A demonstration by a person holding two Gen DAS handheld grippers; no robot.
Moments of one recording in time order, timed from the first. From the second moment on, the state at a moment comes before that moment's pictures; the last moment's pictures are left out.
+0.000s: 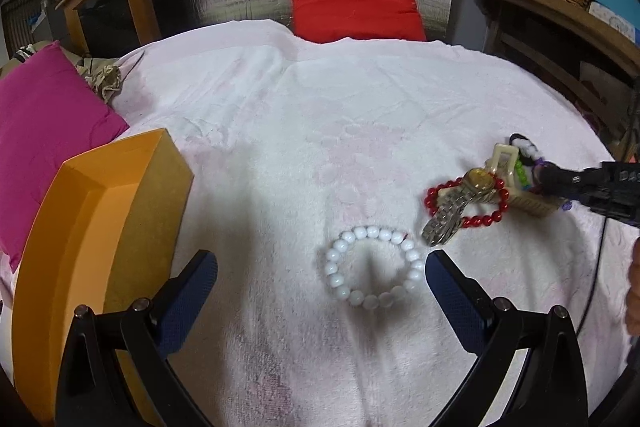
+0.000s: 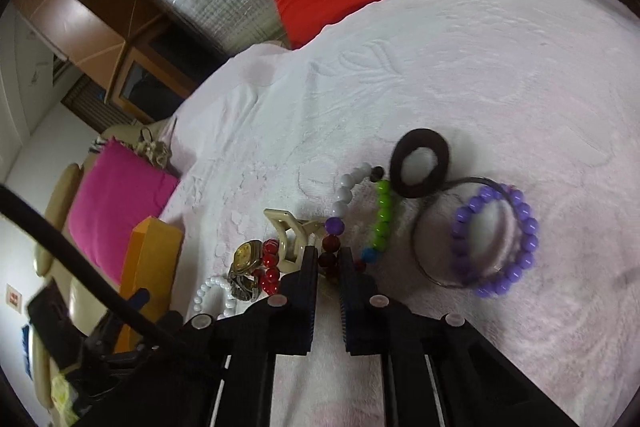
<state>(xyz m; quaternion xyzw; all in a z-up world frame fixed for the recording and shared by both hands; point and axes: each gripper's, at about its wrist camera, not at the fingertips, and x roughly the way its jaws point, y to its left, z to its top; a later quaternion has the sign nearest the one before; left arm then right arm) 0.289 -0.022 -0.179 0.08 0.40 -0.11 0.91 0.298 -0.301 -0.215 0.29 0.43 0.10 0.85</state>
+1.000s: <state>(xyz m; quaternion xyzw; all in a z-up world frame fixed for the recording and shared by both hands) 0.317 -0.112 -0.187 0.10 0.38 -0.27 0.88 0.248 -0.368 -0.205 0.45 0.35 0.10 0.82</state>
